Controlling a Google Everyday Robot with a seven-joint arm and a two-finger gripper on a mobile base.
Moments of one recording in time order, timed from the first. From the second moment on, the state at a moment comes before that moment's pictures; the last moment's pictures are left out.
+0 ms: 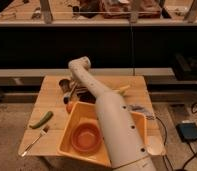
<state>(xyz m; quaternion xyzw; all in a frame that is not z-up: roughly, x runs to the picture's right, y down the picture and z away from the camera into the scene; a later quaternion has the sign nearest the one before) -0.145 -0.048 1.049 -0.09 -0.20 -0.53 0.82</state>
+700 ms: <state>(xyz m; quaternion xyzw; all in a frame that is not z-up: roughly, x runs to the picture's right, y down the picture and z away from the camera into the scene) -0.151 -0.045 1.046 -0.09 -0.20 -0.53 0.82</state>
